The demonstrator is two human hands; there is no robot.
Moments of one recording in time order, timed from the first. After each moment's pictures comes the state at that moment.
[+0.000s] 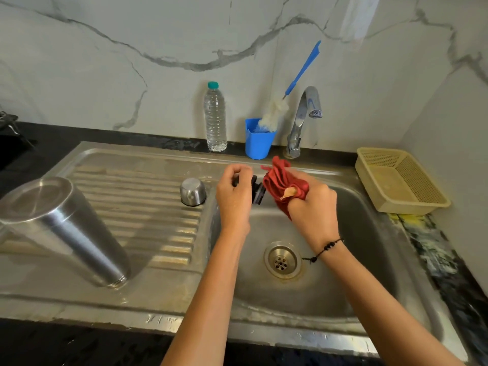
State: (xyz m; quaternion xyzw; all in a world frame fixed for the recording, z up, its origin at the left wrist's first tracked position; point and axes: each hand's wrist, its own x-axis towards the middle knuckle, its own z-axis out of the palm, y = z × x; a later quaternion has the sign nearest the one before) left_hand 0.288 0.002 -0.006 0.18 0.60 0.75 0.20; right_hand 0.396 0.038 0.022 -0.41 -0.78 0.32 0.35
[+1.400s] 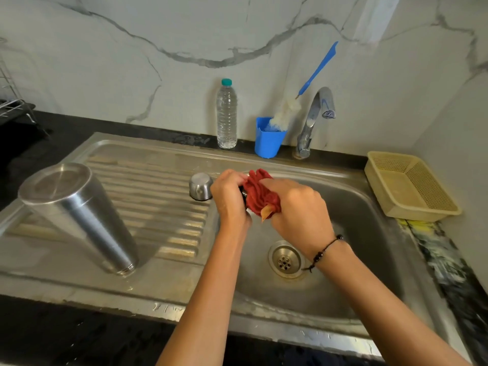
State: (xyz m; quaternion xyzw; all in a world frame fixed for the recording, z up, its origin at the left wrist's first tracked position) left_hand 0.274 -0.005 -0.013 0.03 0.44 0.85 0.29; right_hand 0.384 0.014 0.031 -0.28 -0.93 0.11 0.20
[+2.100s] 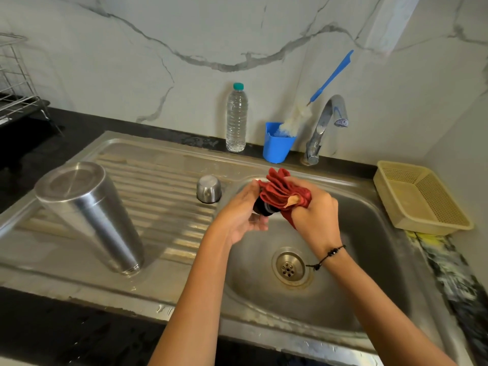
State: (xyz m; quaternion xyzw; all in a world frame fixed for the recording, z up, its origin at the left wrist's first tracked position) left_hand 0.253 -0.018 -0.027 0.19 0.57 0.62 0.50; right_hand 0.379 0.040 0.005 -0.36 -0.81 0.33 0.33
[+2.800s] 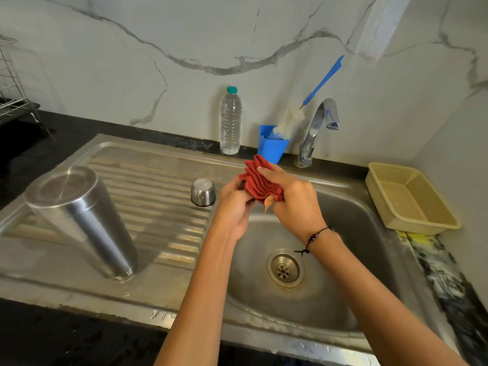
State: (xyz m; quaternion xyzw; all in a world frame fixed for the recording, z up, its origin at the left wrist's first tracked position) left_hand 0.257 -0.008 -0.020 0.17 0.45 0.77 0.41; right_hand 0.360 0.044 0.019 -0.25 -0.90 0.23 0.28
